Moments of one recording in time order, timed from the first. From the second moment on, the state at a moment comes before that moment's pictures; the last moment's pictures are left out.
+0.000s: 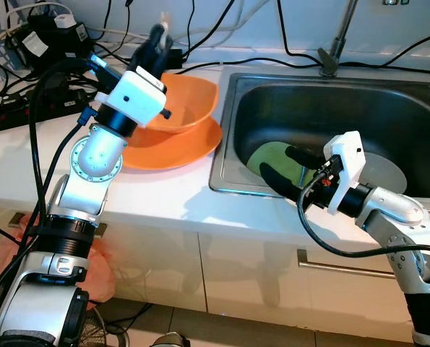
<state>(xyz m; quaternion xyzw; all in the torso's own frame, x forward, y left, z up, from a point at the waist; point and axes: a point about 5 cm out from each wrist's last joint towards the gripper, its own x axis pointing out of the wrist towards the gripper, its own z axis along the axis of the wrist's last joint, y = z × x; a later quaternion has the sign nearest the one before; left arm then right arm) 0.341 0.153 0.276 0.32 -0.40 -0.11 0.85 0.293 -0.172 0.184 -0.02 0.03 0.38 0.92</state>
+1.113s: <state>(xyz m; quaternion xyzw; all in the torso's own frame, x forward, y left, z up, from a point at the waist) 0.357 0.091 0.257 -0.53 -0.08 -0.26 0.80 0.324 -0.178 0.204 0.18 -0.03 0.20 0.96</state>
